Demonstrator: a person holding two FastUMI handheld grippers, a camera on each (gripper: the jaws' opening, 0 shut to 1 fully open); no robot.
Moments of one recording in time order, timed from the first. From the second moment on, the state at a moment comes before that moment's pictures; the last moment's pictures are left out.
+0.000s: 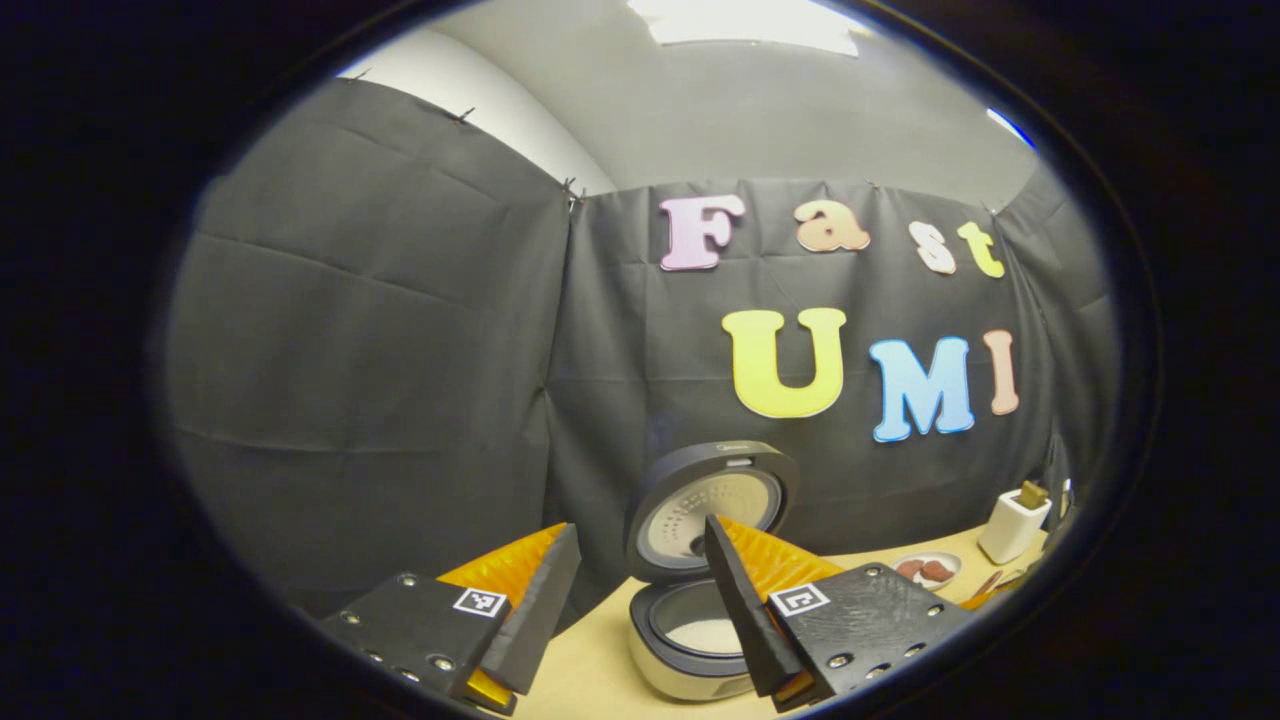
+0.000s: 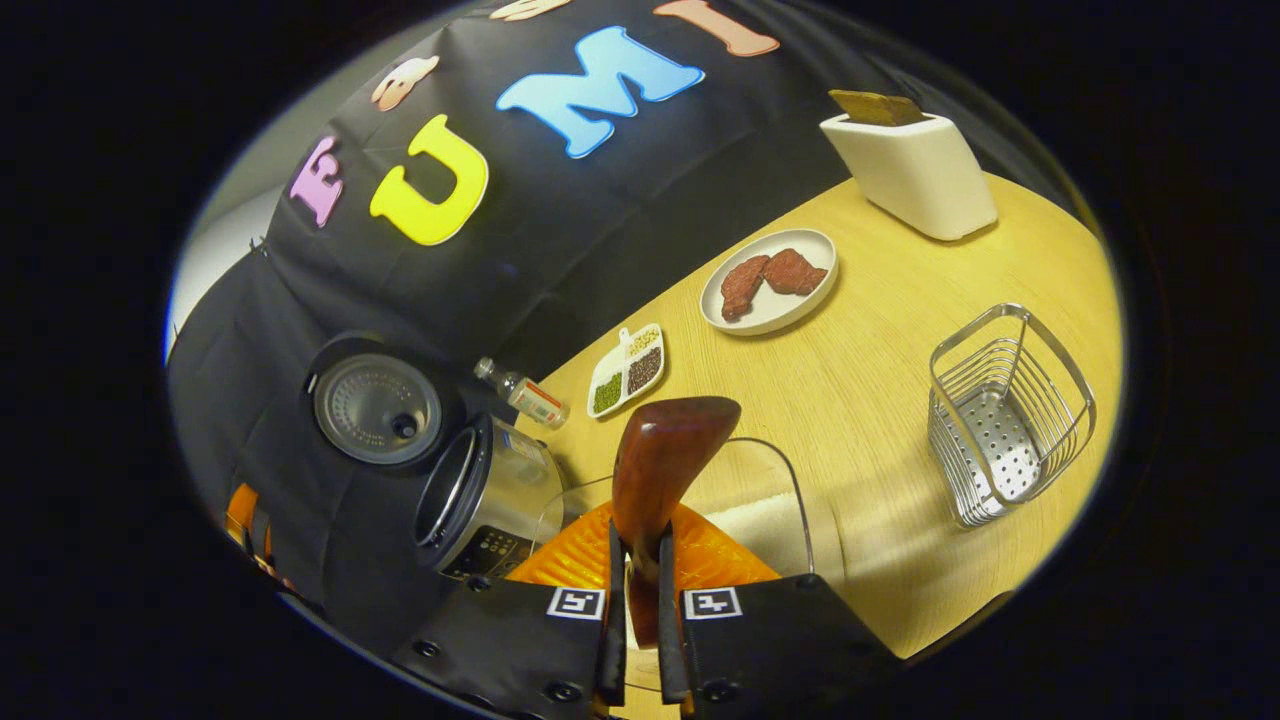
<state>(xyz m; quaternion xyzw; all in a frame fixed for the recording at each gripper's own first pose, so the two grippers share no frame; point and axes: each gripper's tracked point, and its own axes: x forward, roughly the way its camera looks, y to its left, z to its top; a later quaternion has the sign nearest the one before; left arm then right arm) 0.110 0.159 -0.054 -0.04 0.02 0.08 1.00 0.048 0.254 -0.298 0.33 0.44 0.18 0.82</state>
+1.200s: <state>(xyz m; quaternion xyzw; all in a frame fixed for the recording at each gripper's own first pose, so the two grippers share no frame) 0.125 0.237 -0.082 -0.06 0.03 0.12 0.99 0.137 0.390 -0.169 0.44 0.39 0.25 0.77</state>
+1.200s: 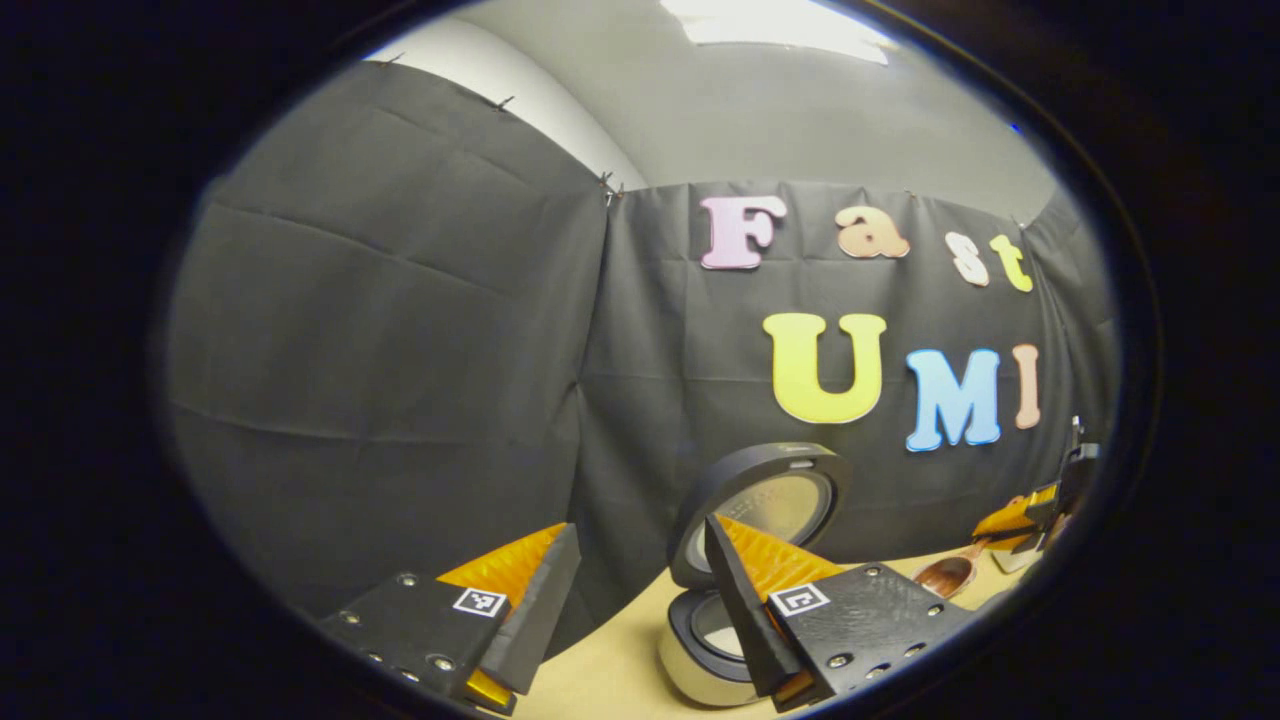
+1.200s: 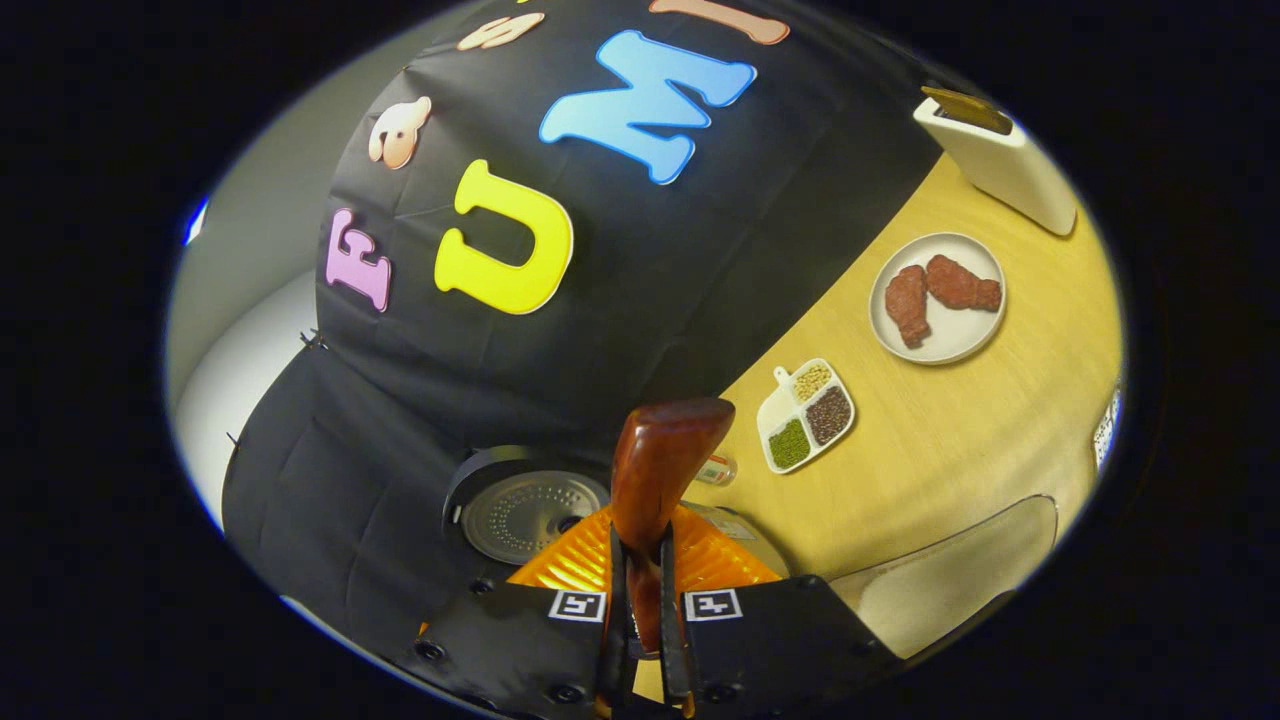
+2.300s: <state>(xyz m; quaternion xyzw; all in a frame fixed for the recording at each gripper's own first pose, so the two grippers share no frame) 0.058 0.335 -0.119 -0.03 0.08 0.24 0.97 0.139 0.549 -0.225 0.25 0.35 0.35 0.83</state>
